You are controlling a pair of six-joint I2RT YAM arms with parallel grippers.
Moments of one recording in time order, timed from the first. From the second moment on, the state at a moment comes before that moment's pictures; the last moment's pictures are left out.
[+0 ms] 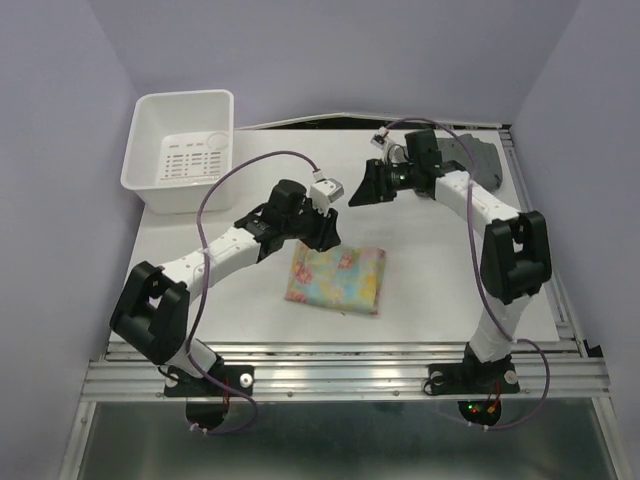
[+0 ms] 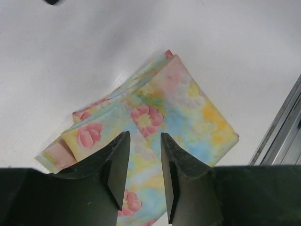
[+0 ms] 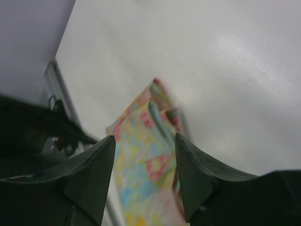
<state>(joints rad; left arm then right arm) -0.64 1.46 1.01 -0.16 0.37 -0.04 0.29 2.02 1.63 -0.38 -0.87 0.16</state>
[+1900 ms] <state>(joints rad) -1.15 1.59 1.12 -0.23 -0.16 0.50 0.05 1.61 1.02 -0.50 -0.62 0.45</state>
